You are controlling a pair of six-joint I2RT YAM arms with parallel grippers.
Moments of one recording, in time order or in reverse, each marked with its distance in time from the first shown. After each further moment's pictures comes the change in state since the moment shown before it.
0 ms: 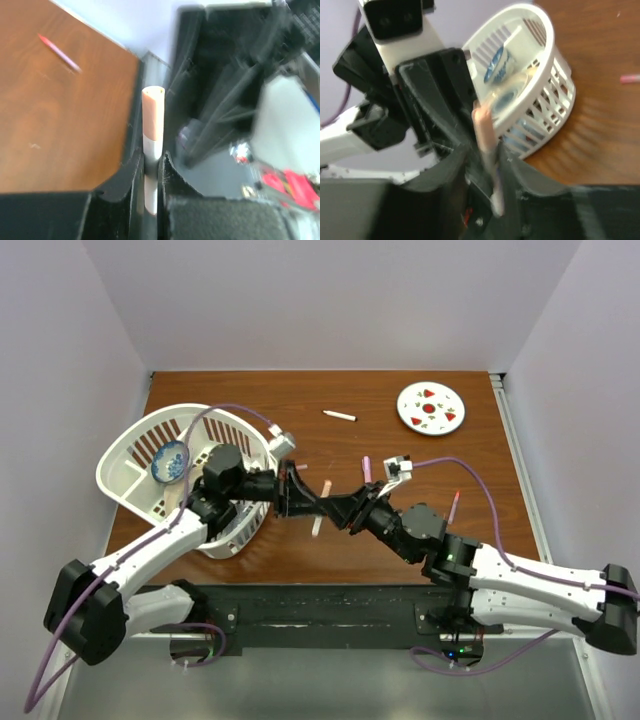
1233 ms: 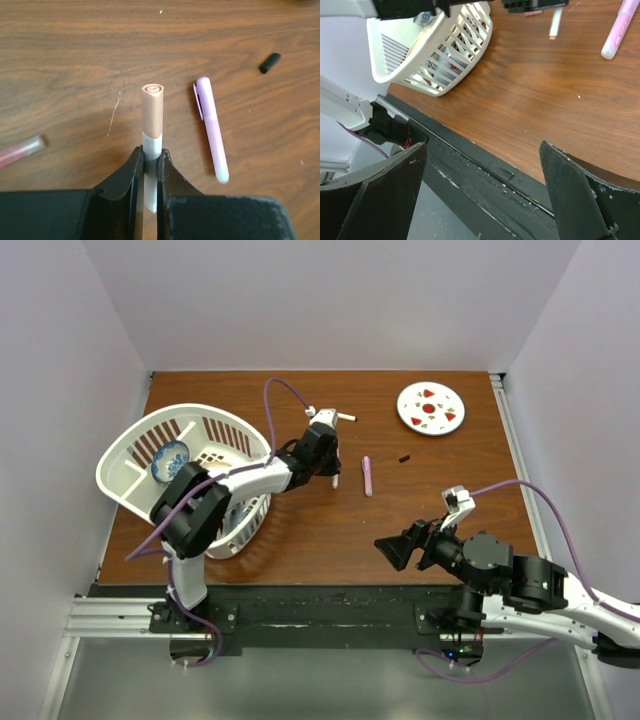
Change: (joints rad) left arm -0.155 0.737 0.539 -0.386 -1.188 0.043; right arm 0.111 -0.544 0.066 -0.947 0.174 -0.007
